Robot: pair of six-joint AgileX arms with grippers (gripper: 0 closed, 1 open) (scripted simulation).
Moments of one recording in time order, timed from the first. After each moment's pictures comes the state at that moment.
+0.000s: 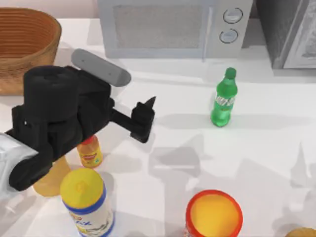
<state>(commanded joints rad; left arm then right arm) -0.56 1.41 0.58 0.46 0.04 0.04 0.00 0.00 0.00 0.00 0.00 0.00</state>
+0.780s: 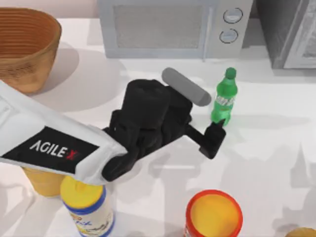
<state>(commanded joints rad) -0.76 1.92 0.84 0.68 0.05 0.03 0.00 0.00 0.00 0.00 0.00 0.00</state>
